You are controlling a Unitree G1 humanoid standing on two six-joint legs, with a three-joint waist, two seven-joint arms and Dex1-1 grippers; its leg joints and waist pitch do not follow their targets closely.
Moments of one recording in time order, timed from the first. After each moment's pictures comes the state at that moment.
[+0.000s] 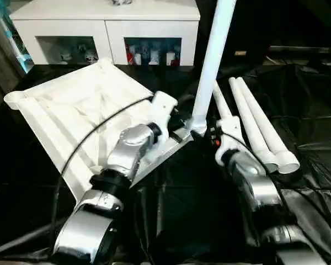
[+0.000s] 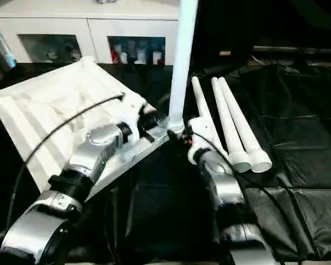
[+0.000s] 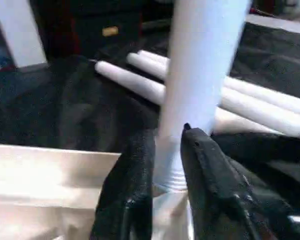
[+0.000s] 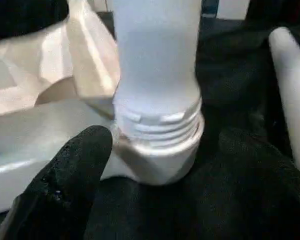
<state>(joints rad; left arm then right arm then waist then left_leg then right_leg) -0.74 0.04 -0.05 0.69 -0.06 0.10 -0.51 -0.47 -0.09 -0.02 0.58 0.08 0.05 0.36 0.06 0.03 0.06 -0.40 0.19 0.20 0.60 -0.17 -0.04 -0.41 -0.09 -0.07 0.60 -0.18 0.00</state>
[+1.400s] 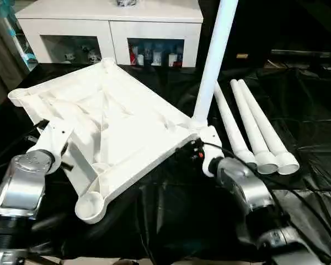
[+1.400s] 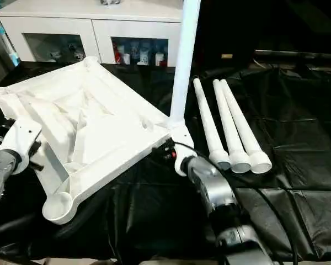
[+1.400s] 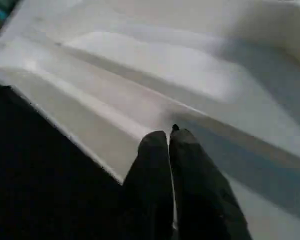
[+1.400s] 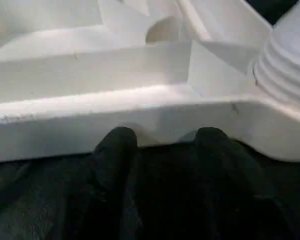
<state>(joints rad) -0.32 0.58 0.02 0.10 0.17 0.72 -0.44 -0.53 -0.10 0.11 0.63 0.07 0.22 0.50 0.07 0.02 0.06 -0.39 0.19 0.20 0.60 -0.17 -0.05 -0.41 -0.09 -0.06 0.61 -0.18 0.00</state>
